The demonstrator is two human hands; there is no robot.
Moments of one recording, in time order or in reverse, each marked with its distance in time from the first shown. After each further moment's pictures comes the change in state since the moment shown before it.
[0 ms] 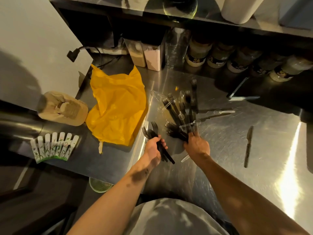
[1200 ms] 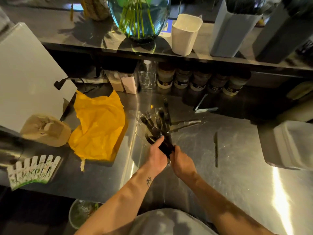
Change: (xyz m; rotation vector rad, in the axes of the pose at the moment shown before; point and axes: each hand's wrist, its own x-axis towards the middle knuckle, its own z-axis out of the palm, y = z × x) left_hand -0.062 -0.043 0.078 -0.068 -0.345 -0.021; right_hand -0.093 0.024 -0.029 0.438 0.151 -0.047
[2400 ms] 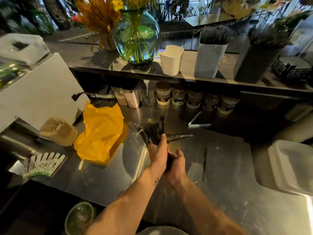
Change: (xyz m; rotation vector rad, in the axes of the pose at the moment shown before) left_hand -0.043 -0.054 0.098 0.305 0.279 0.579; right_hand -0.029 0.008 -0.057 1.855 -0.173 0.453
